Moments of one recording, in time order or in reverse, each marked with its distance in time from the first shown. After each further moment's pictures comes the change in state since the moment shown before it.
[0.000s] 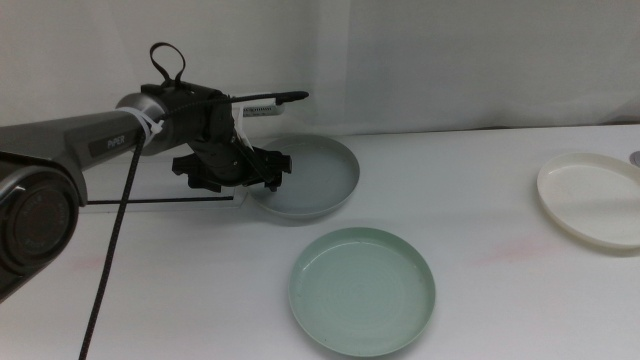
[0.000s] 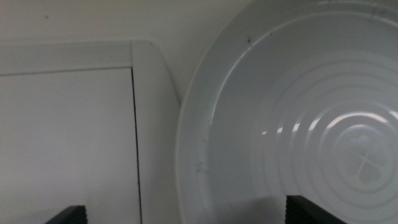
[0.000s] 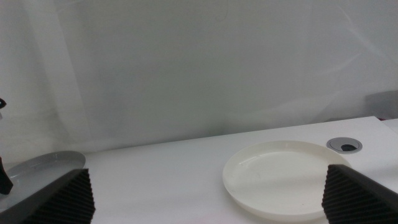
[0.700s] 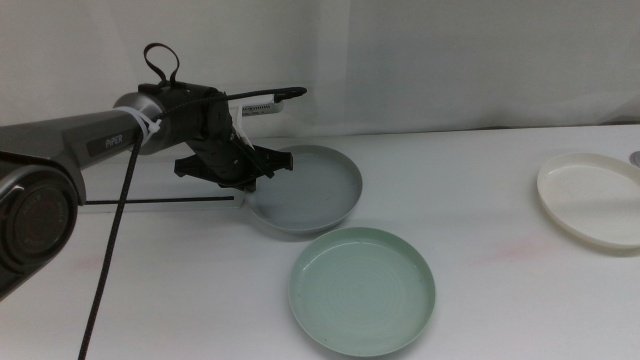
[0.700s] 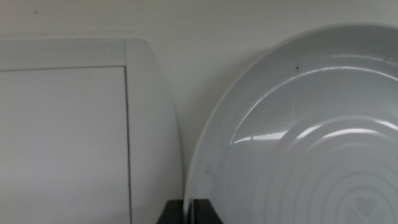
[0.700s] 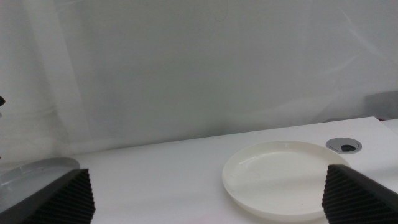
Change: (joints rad) left arm 0.007 0.007 -0.006 -0.066 -0.005 0.034; right arm 0.000 0.000 0.000 0.000 0.000 -0.004
